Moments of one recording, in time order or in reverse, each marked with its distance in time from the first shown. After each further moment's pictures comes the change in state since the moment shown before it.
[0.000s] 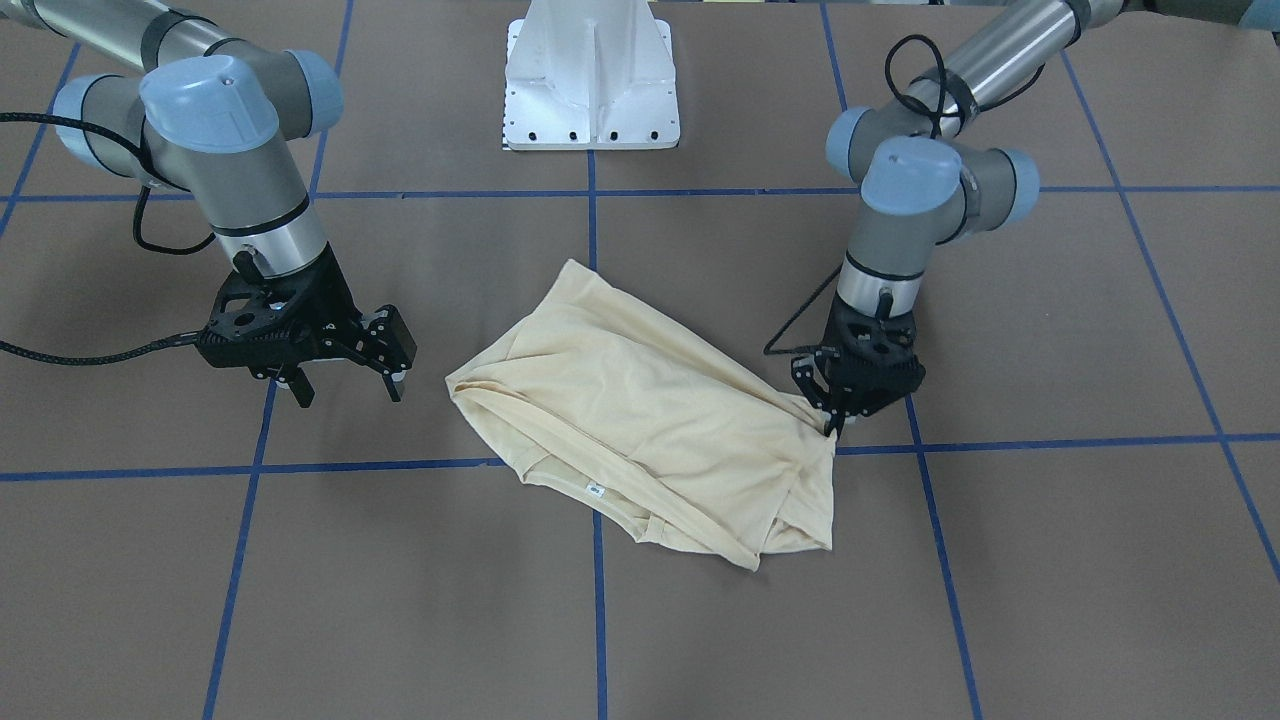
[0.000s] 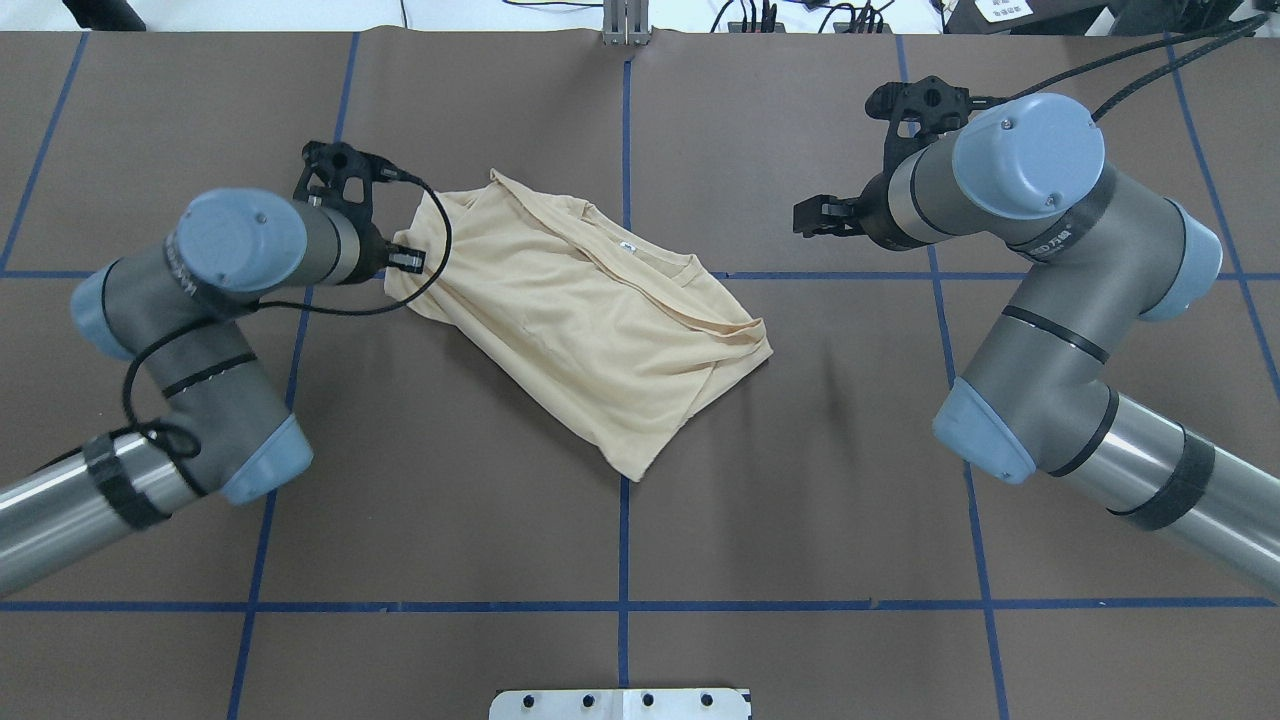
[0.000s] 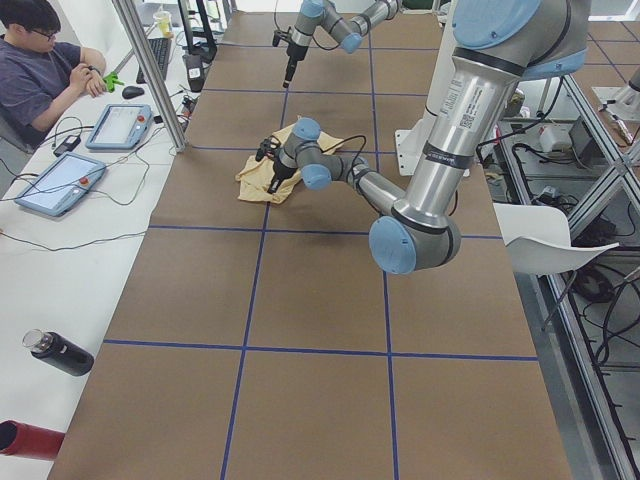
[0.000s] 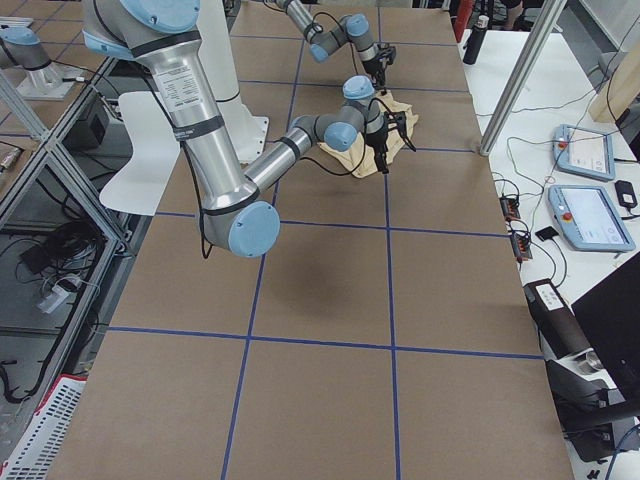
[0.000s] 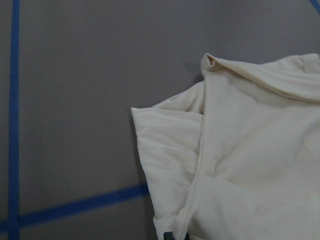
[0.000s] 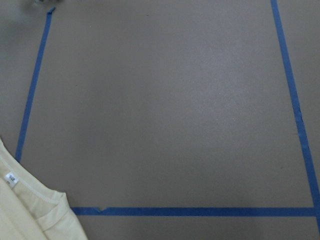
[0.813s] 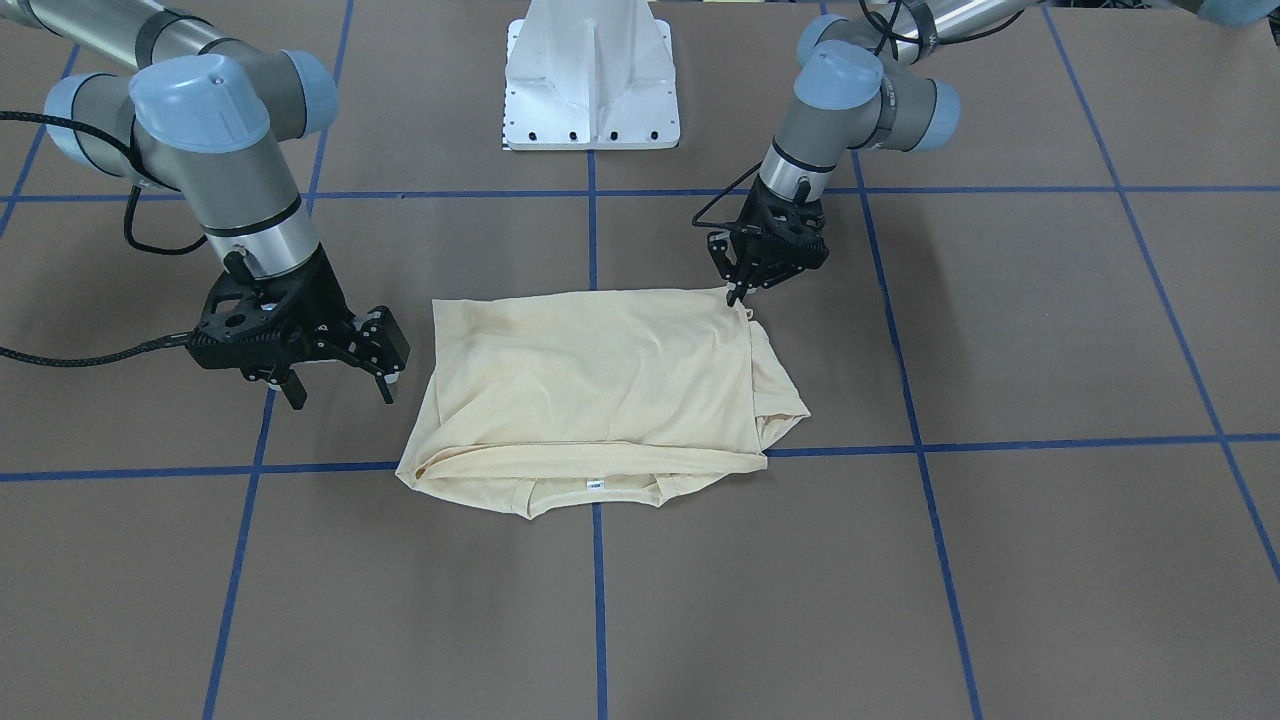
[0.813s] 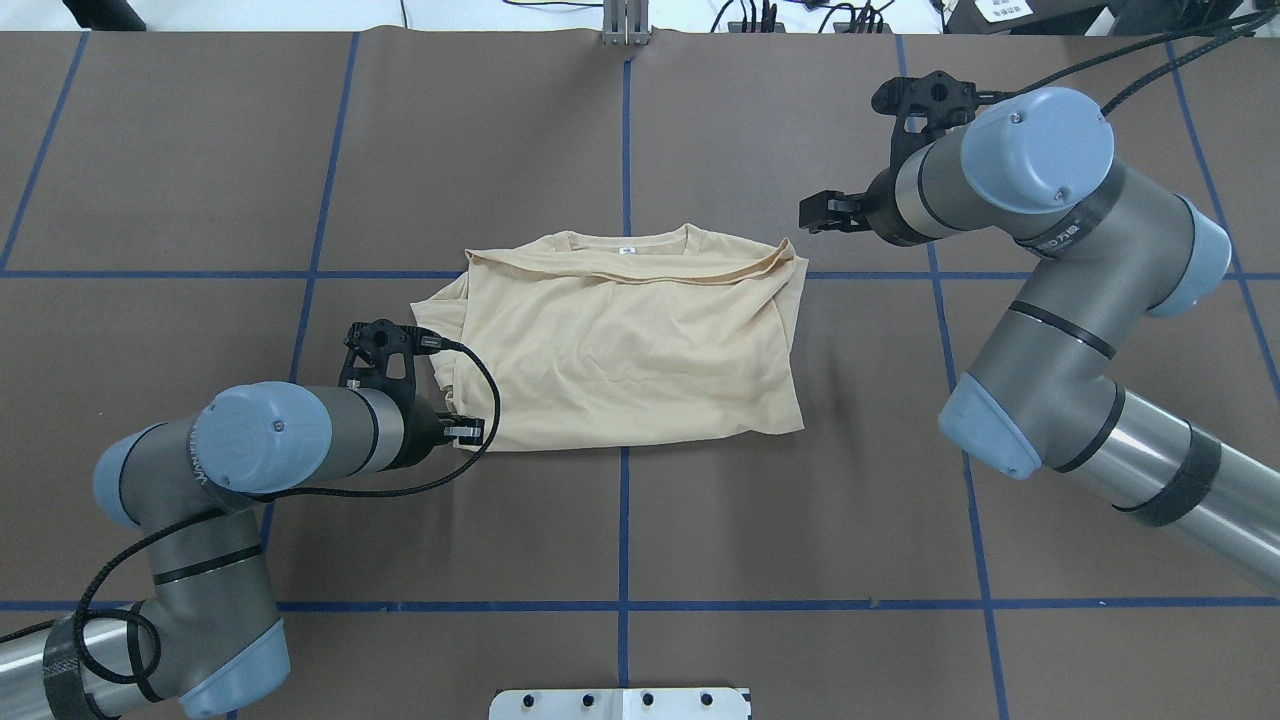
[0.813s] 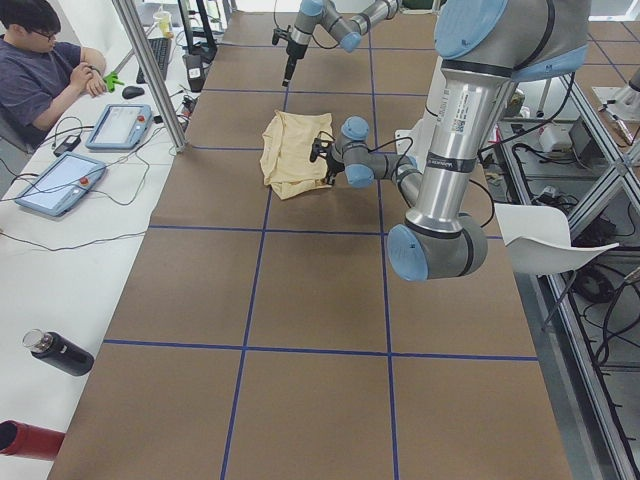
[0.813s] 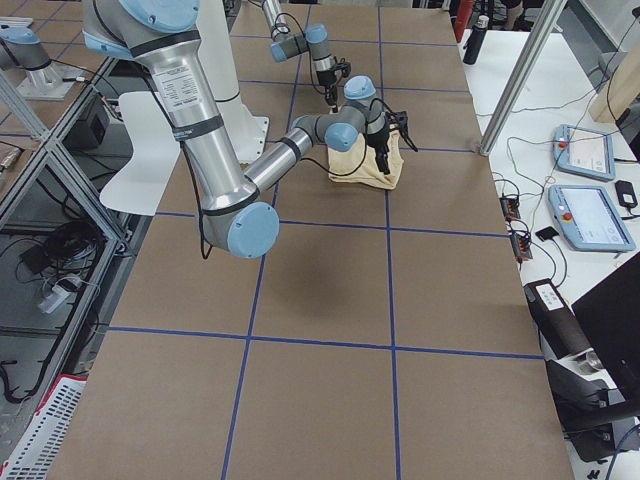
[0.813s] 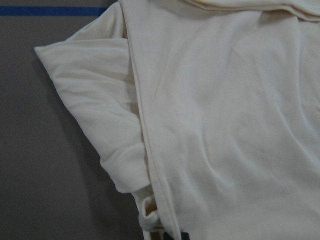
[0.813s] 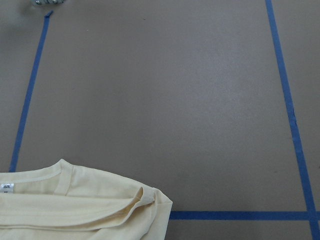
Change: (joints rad) left arm 0.321 0.227 -0.340 -0.030 0.001 -0.356; right arm 0.011 -0.005 0.003 0.000 0.004 -0.009
